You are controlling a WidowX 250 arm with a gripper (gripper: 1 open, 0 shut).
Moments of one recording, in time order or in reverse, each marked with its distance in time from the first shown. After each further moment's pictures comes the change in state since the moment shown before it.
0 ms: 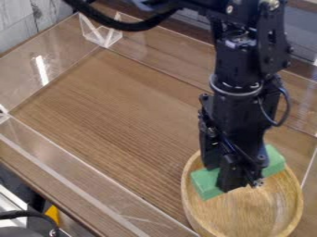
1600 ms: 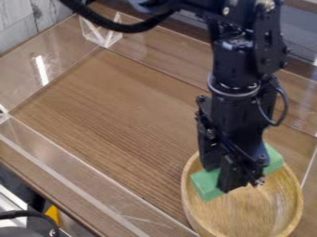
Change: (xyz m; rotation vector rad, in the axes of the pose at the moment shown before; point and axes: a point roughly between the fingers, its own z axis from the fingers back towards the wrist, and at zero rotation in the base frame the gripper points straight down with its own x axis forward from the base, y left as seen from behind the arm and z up) arm 0.001 0.001 -0.001 -0.007 -0.013 0.054
